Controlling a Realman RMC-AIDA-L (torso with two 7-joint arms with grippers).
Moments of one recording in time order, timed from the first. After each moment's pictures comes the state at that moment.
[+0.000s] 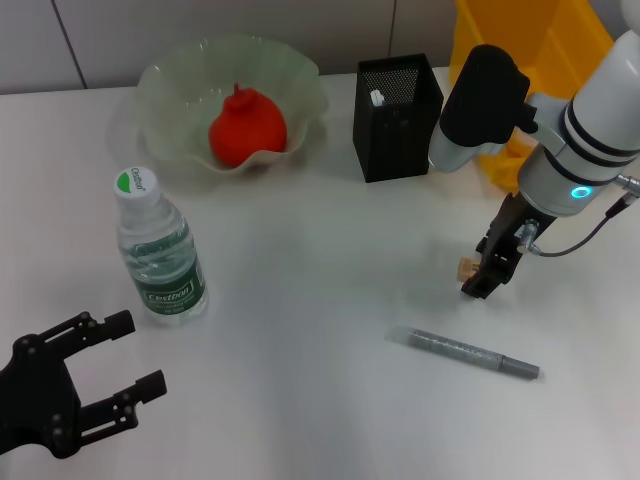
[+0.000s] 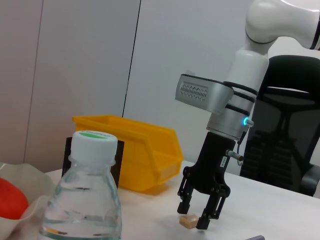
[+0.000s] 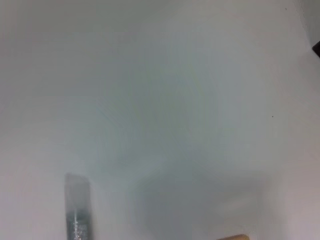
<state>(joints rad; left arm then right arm) -0.20 -2.06 0.73 0.61 1.79 1.78 -1.04 0.82 2.08 -1.31 -0.92 -2.79 -1.41 2.25</state>
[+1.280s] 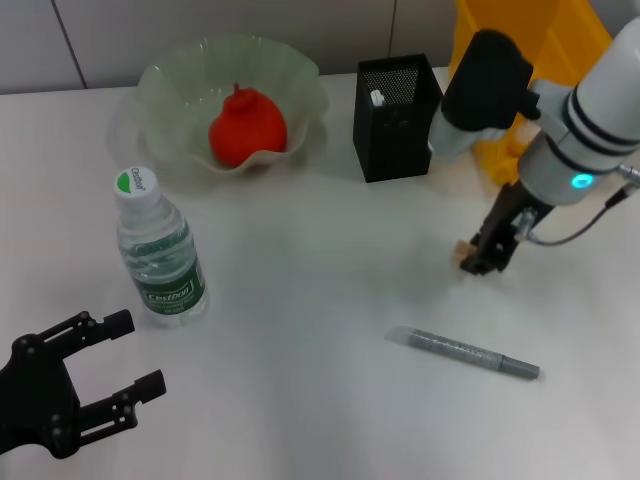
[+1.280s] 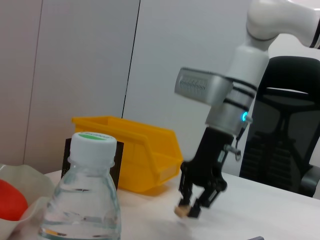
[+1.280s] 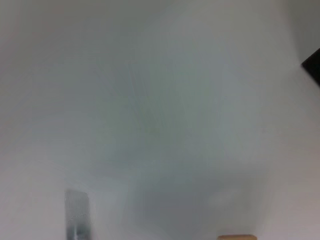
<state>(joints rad) -0.20 -2.06 0.73 0.61 1.79 1.78 -1.04 0.80 2.08 -1.30 -1.00 -2.78 -1.44 2.27</state>
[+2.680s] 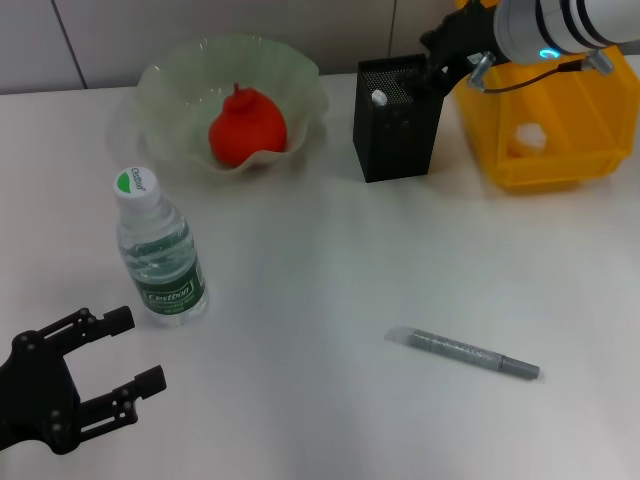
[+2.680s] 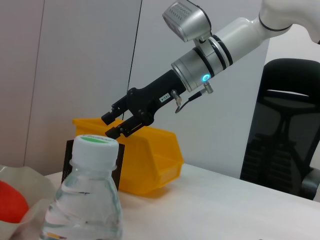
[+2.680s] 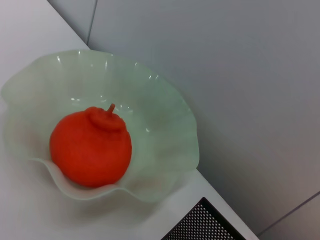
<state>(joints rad) -0.20 -2.06 0.73 0.61 1.79 1.78 -1.05 0.75 2.08 -1.28 -1.14 -2.65 -0.98 2.23</state>
